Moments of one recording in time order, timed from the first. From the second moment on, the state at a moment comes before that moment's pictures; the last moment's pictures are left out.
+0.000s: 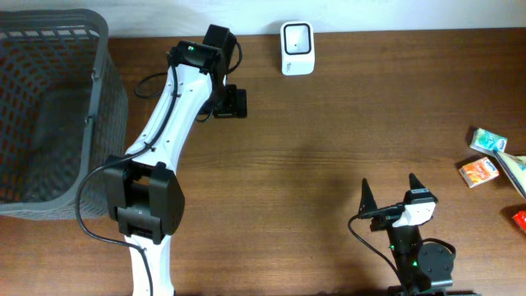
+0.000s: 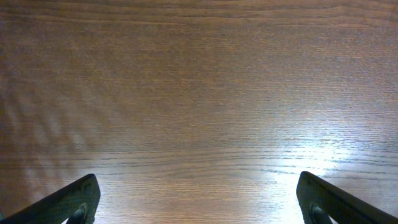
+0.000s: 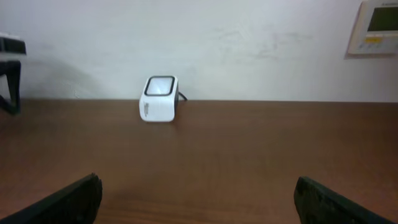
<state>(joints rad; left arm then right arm) -0.31 2.16 2.06 -1.32 -0.07 -0.32 0.07 0.01 0.01 -0.04 -0.03 0.03</state>
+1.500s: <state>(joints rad) -0.31 2.16 2.06 -1.33 -0.07 -0.28 0.06 0.01 0.01 -0.08 -0.03 0.00</state>
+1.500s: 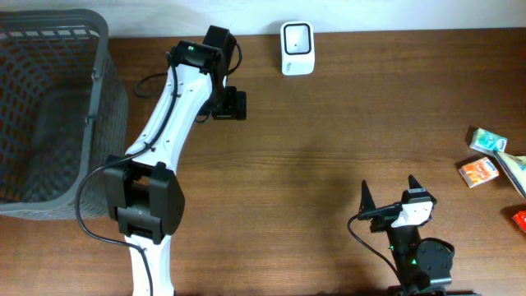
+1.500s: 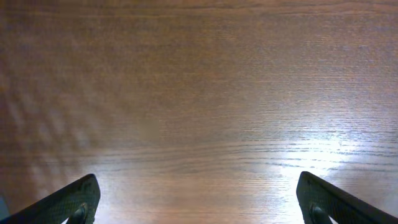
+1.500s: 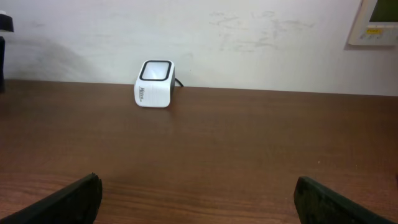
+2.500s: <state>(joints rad) -0.19 1.16 0.97 -0.54 0.03 0.15 0.06 0.01 0.01 -0.08 -0.03 0.00</state>
